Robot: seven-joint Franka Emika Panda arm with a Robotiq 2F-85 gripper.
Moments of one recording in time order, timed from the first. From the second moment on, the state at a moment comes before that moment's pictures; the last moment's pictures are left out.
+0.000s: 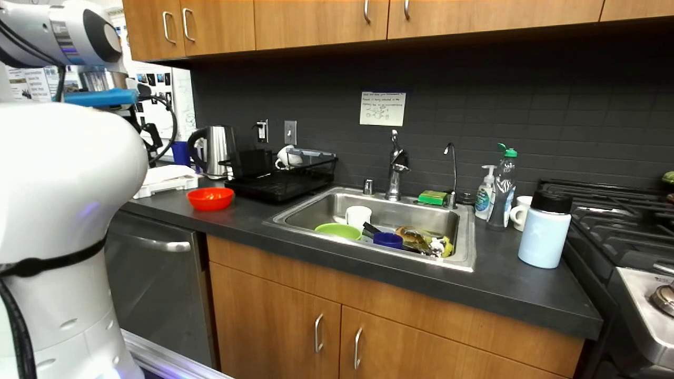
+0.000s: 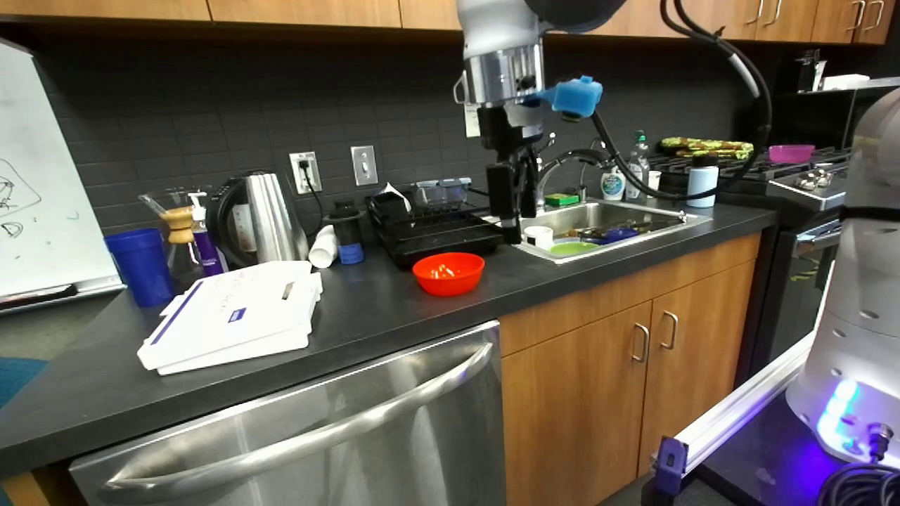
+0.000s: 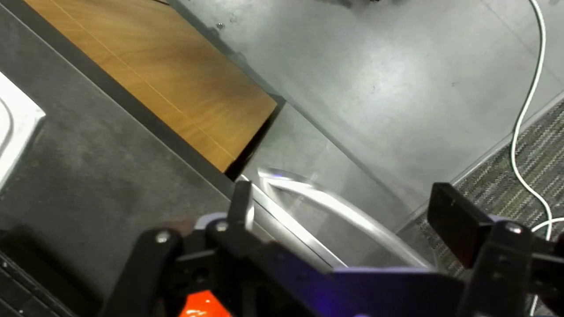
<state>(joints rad) 0.38 -0.38 0.40 -2.51 0.04 2.11 0.09</state>
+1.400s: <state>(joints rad) 0.41 0.15 0.43 -2.00 -0.02 2.42 0.60</state>
